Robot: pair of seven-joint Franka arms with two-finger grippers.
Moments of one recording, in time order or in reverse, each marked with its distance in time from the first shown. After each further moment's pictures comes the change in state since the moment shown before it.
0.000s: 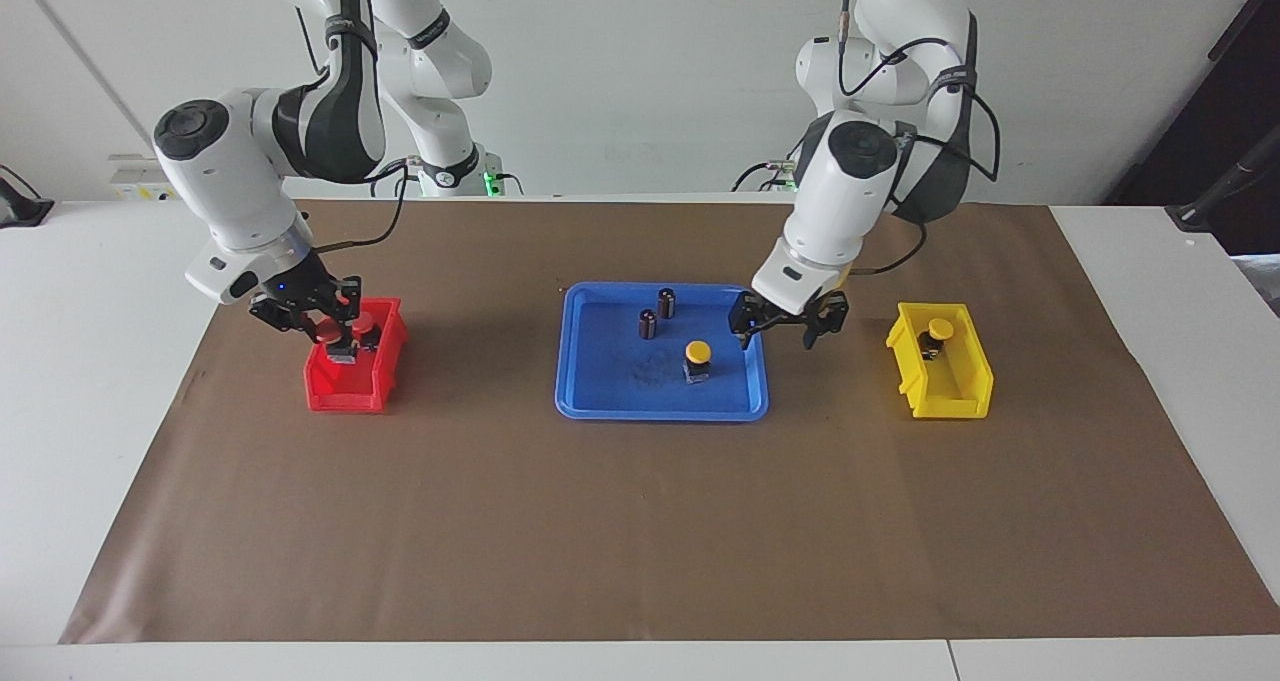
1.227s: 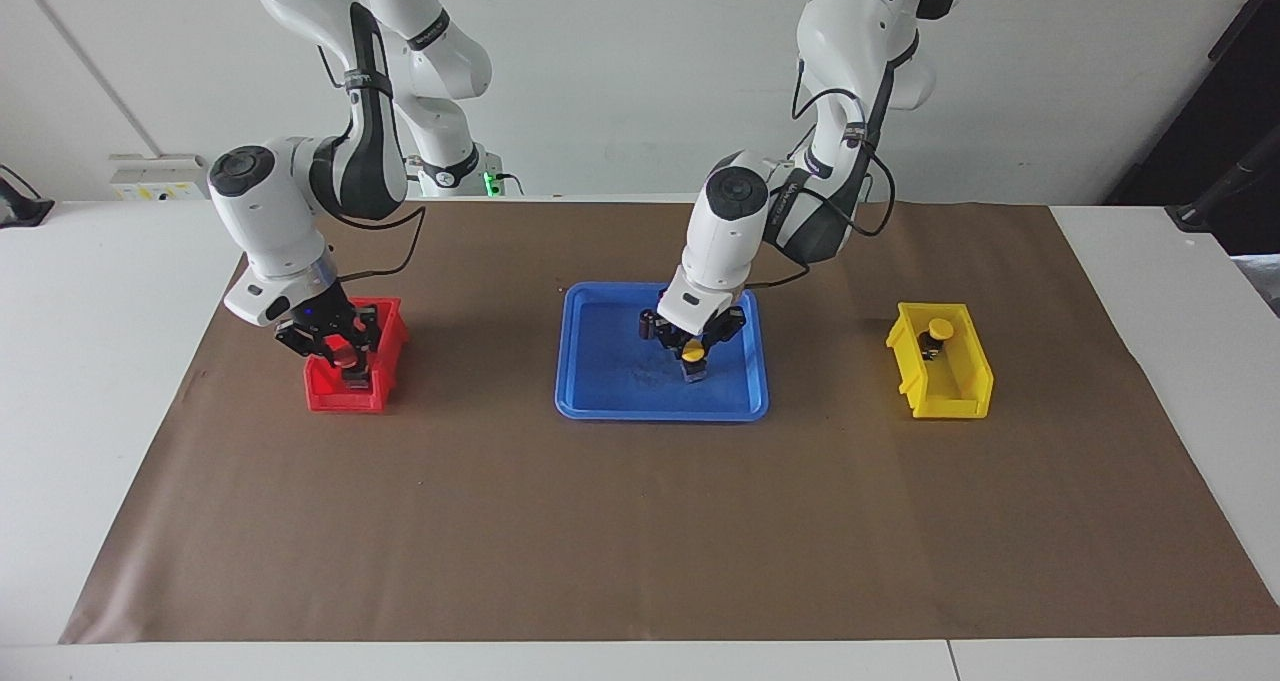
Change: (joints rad) left arm -0.109 0.099 0.023 0.020 0.005 0.037 -0.206; right arm -0.026 0.025 -0.006 -0.200 0.000 0.299 -0.049
